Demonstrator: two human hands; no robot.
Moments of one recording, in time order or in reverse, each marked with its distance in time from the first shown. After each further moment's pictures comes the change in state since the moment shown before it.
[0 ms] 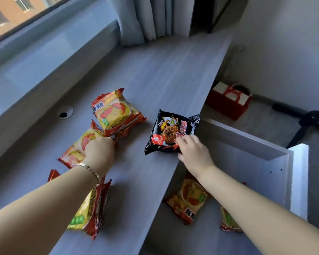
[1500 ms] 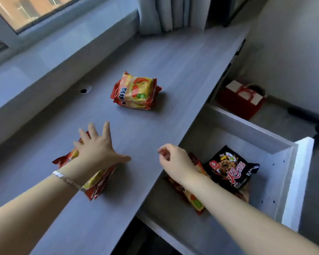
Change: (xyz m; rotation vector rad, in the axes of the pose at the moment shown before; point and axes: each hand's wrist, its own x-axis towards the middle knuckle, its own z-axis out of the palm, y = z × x) left_hand -0.110 -0.019 0.005 -0.453 -0.141 -0.160; right_hand -0.070 -0.069 -0.015 0.736 -0.313 0.199
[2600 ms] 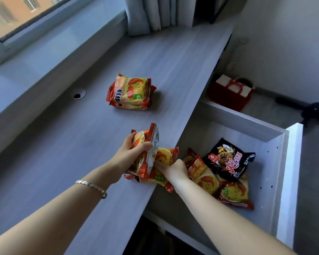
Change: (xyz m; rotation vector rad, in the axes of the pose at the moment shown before) left_hand -0.013 0.028 0.019 -1.007 -0.478 0.101; right_hand -0.001 0.016 0.052 0.509 0.120 0.632
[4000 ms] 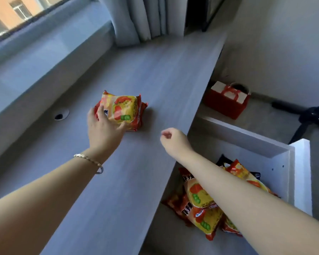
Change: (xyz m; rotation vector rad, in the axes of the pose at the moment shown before) left_hand 0.106 0.074 -0.038 0.487 0.754 0.404; right_hand 0.064 -0.117 -0.051 -0.275 0.049 -0.433
